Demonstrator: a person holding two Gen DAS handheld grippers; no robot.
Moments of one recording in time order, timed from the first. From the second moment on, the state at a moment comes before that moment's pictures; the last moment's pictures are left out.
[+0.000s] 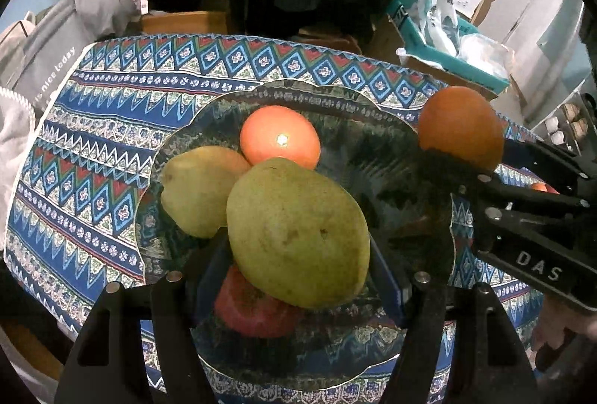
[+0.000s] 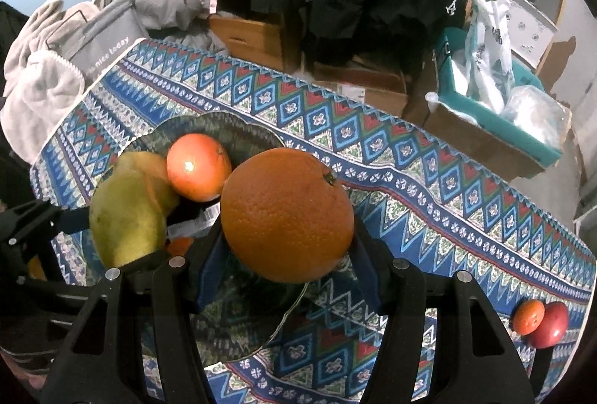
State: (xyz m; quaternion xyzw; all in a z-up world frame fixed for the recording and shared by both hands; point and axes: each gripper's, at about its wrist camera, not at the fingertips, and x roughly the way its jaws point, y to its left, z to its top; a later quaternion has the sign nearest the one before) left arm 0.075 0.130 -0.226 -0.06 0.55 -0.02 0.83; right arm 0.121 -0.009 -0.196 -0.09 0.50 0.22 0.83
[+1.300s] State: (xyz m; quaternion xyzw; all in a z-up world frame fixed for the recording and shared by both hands) left arm 0.049 0.117 -0.139 -0.04 0.46 -0.01 0.89; right arm 0.089 -0.047 -0.106 -0.10 0.39 0.16 0.90
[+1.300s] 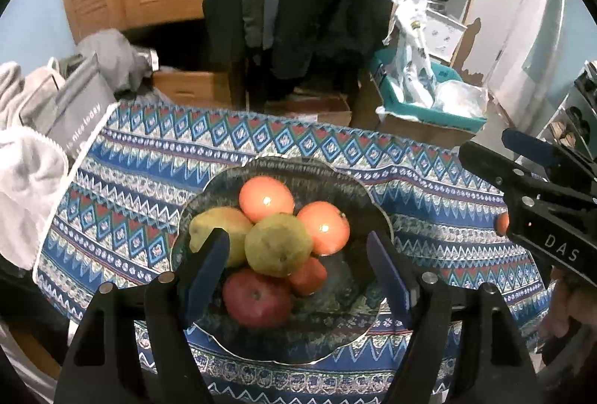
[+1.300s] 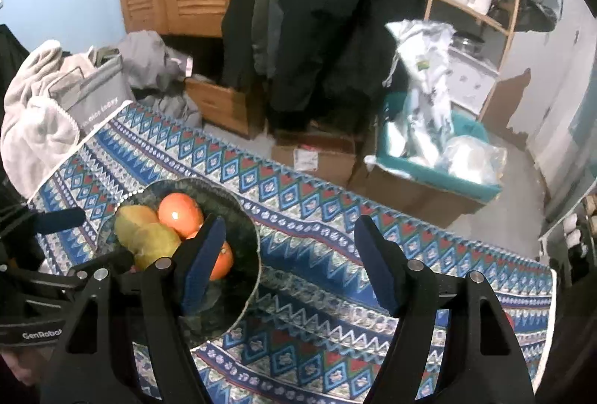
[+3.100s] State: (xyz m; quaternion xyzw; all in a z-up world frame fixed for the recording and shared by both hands) left arm 0.026 -0.048 -0.076 0.07 0.38 -0.11 0.91; right arm 0.015 -0.248 -0.052 -0.04 0.32 0.00 0.95
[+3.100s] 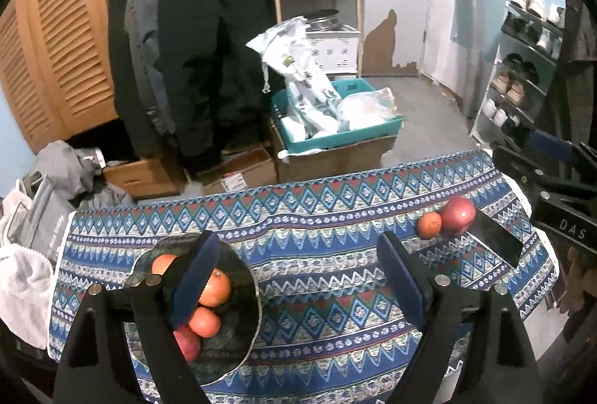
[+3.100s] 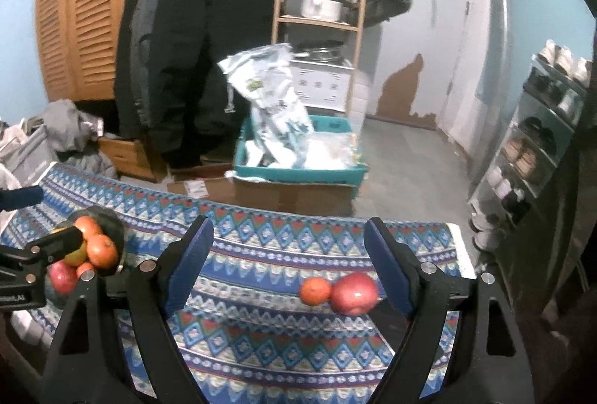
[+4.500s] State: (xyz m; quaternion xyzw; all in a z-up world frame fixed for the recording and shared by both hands) left arm 0.084 -0.166 -0.166 0.14 0.45 -0.16 0.87; right arm 0.064 -0.363 -0.160 0.02 0.46 -0.03 0.88
